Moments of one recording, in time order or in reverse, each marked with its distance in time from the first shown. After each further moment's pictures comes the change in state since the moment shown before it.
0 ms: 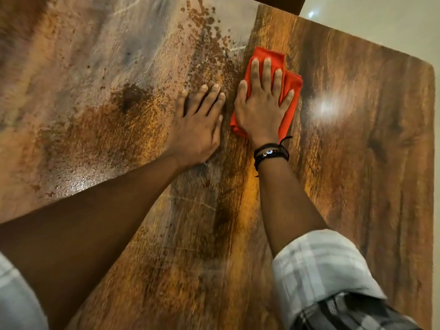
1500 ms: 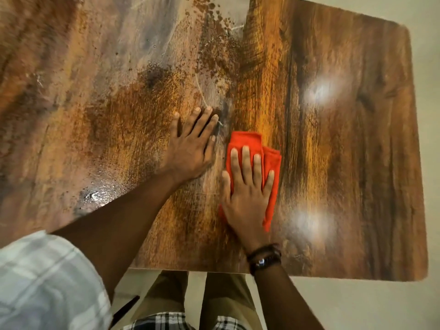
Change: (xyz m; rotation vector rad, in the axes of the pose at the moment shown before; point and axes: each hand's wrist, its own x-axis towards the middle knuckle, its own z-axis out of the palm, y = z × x) left_hand -0.130 -0.017 -0.007 -0.012 -0.040 0.081; right_hand -0.299 -0.004 0.010 0.033 0.032 -0.028
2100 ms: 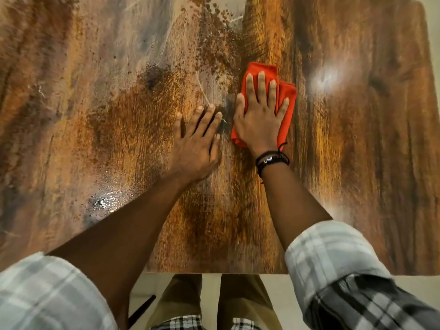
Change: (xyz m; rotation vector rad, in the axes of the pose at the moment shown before) left_hand 0.001 0.000 0.004 -0.017 -0.020 -0.007; right_hand 0.165 -0.005 0.005 -0.033 -0.007 0.112
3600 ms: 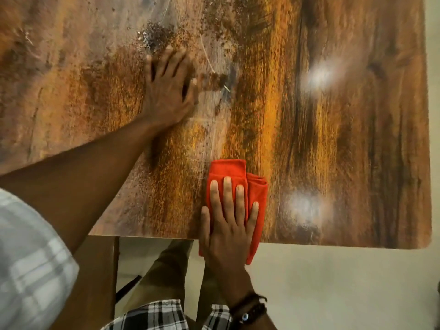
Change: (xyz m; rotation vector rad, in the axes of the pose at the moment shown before) left_hand 0.017 -0.057 -0.023 -0.077 0.106 -0.083; right_hand -0.301 -0.003 0.010 -0.006 -0.058 -0.100
